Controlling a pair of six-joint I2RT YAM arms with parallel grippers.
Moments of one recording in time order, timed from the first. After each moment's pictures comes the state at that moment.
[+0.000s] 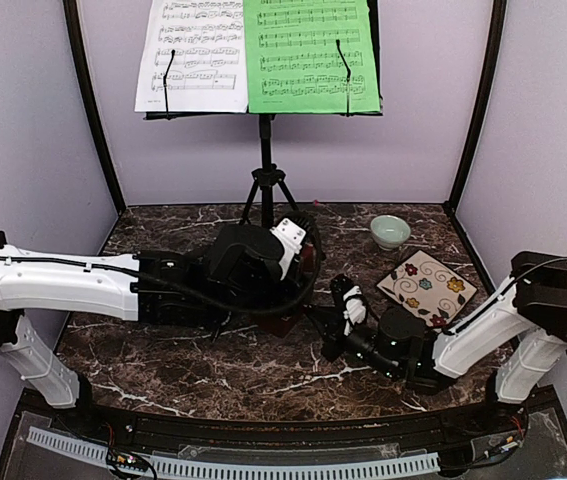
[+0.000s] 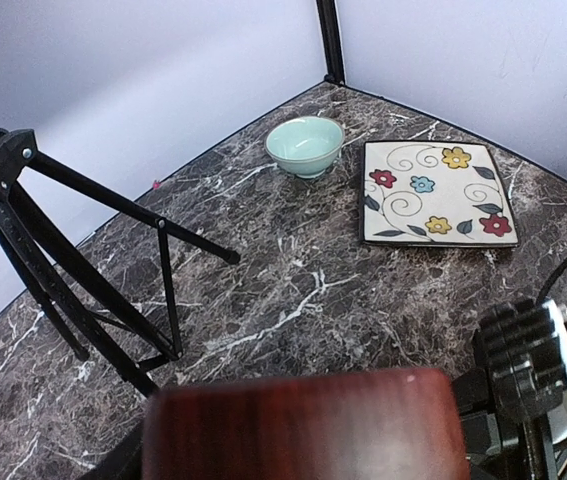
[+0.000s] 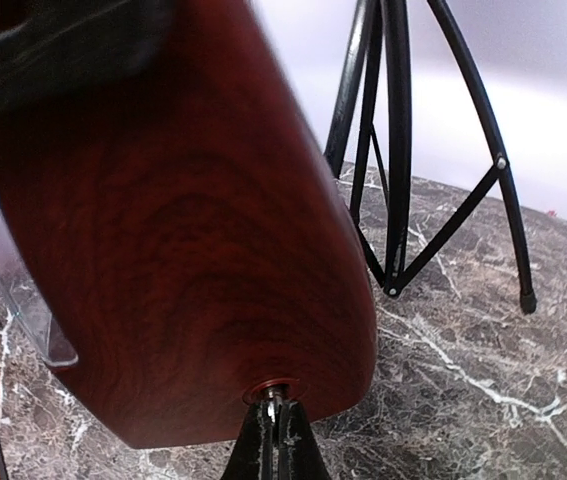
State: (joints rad) left arm -1.28 1.56 1.29 -0.26 -0.62 -0.13; right arm 1.21 1.64 0.42 1.14 0.37 0.14
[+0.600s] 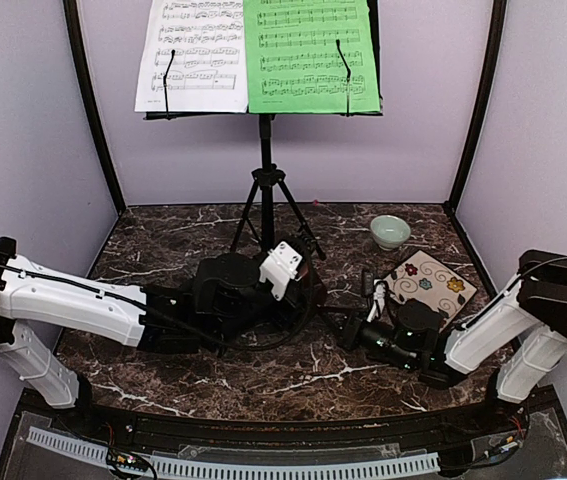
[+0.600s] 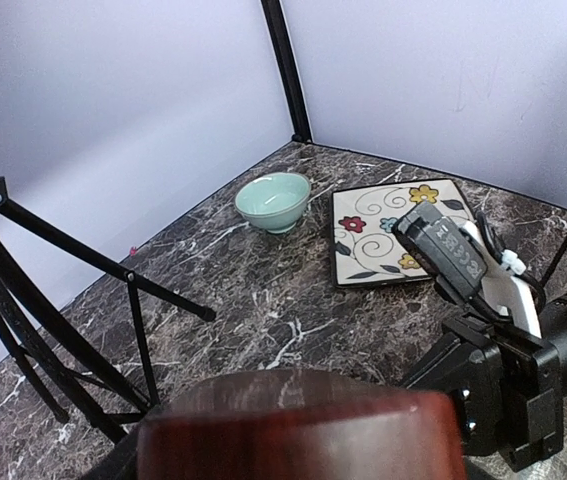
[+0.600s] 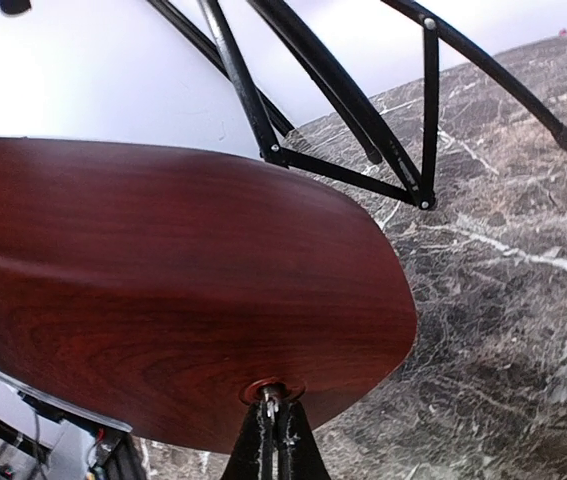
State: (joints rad) left arm -1.29 1.54 1.01 0.24 -0.55 0.06; right arm 1.08 1.60 0.32 1.18 0.17 0.70
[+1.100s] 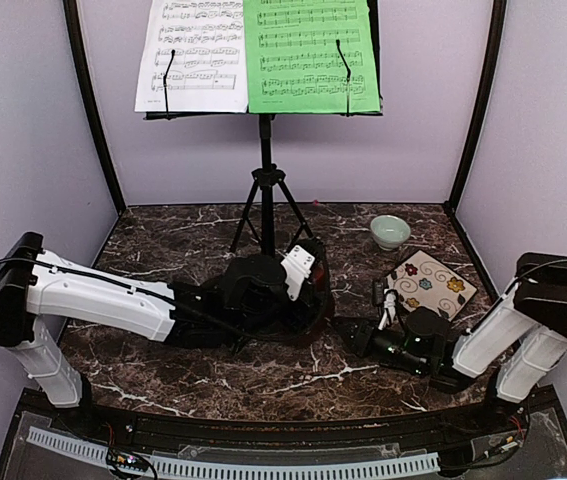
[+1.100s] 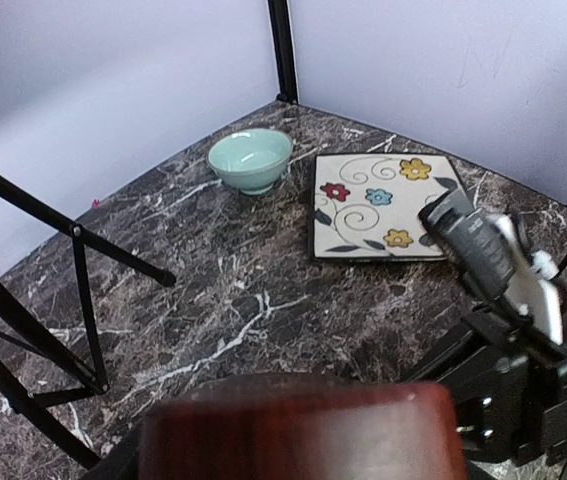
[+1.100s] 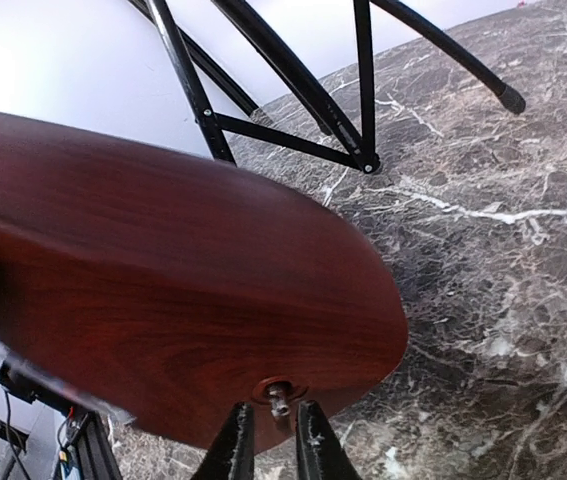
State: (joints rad) left arm -1.24 1.66 1.08 0.21 -0.49 -0.05; right arm 1.04 1.63 0.23 1.23 0.14 0.74
